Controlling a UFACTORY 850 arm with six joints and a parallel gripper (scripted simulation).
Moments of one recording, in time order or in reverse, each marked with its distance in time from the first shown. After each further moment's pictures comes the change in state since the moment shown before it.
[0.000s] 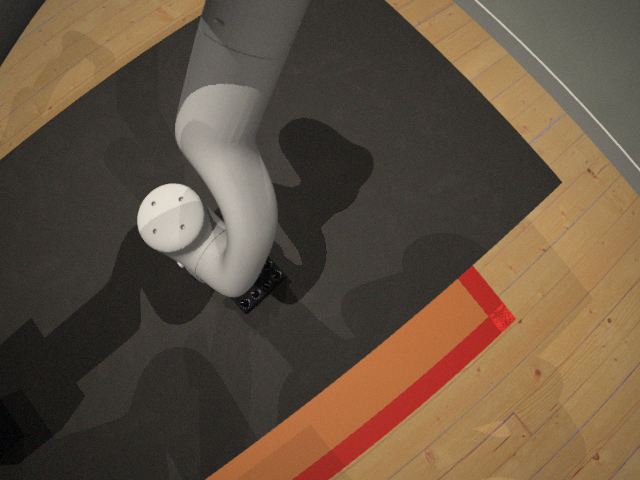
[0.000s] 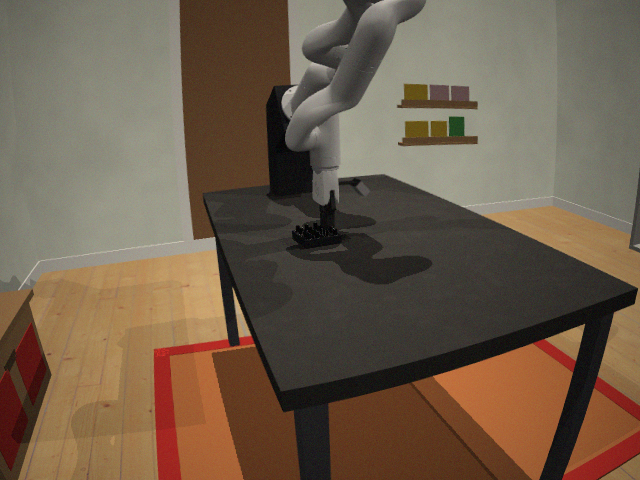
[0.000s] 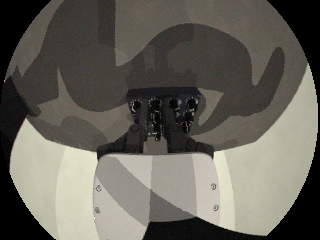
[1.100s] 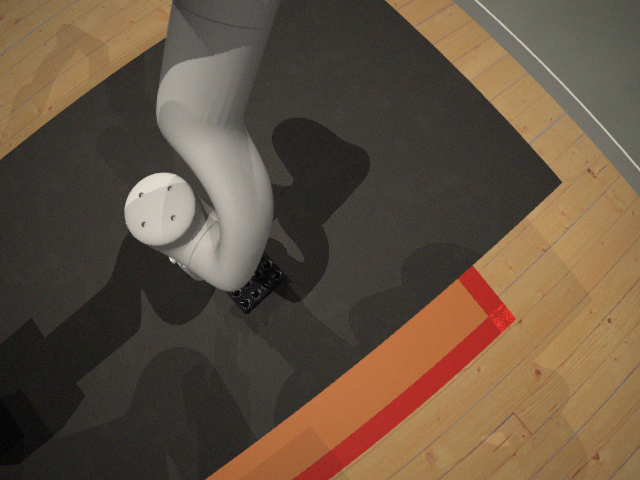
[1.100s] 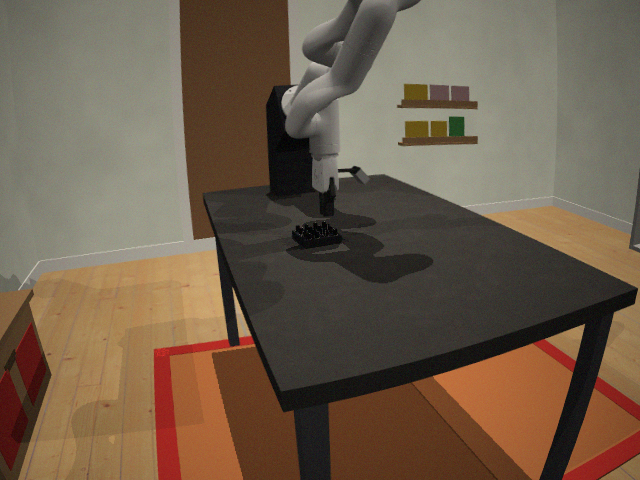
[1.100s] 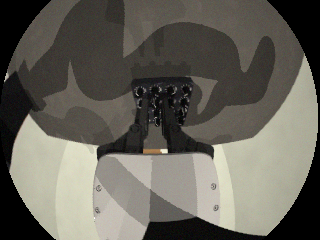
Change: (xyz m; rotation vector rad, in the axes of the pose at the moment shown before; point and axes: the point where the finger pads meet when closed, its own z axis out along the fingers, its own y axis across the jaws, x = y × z) arm 0.000 0.000 -0.036 0.000 0.000 0.000
